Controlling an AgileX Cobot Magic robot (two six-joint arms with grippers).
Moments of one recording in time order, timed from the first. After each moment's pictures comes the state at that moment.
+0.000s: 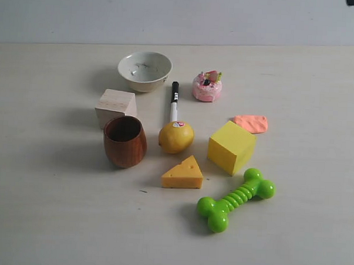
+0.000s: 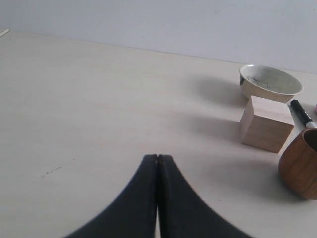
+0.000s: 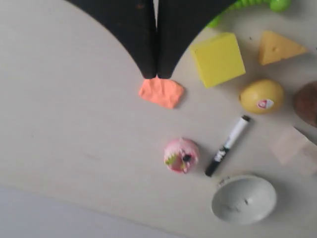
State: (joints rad) left arm -0.04 0.01 0.00 0.00 0.37 -0.13; right arm 0.16 1.26 -1.22 0.24 0.90 -0.33
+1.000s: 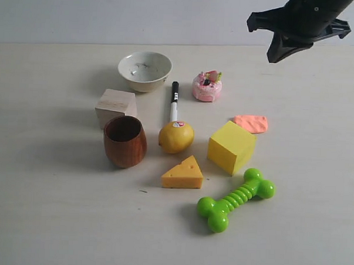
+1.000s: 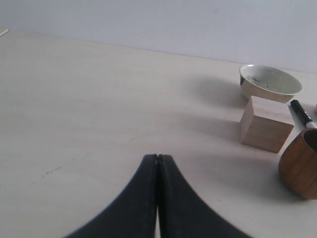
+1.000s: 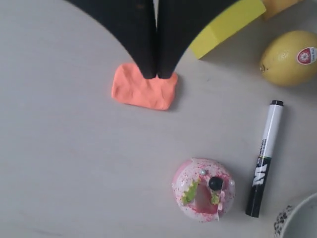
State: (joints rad) left arm -0.04 0.01 0.00 0.00 0.37 -0.13; right arm 0.19 1.90 -1.57 0.21 0.98 -0.06
